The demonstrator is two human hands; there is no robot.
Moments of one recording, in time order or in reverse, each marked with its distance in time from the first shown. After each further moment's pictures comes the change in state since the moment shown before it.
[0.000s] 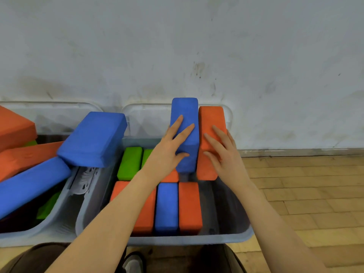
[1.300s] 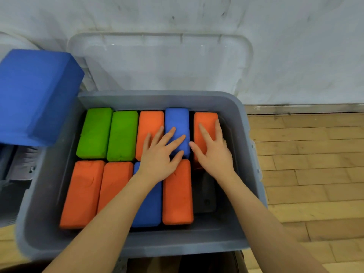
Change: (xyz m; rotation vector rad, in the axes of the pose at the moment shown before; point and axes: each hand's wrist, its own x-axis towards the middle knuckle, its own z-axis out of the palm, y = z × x) left_hand -0.030 -0.105 0.153 0.354 -0.264 -0.339; right_hand -0.036 0.106 0.125 -0.067 -0.342 0.494
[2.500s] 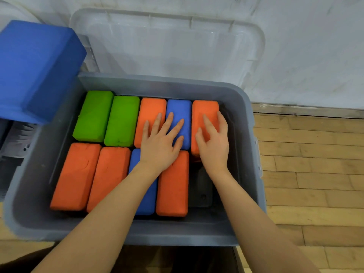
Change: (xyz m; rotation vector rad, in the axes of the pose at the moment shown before) left_hand 0.002 0.008 0.017 0.167 0.077 -0.095; right_hand 0.000 -0.011 0.012 0.288 0.254 -0.007
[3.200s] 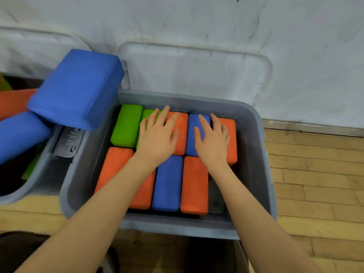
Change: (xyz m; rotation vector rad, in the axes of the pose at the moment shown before) left_hand -0.005 -0.040 -0.104 -0.010 0.048 -0.044; right_hand 0.003 -0.082 0.005 -0.288 -0.132 -0.027
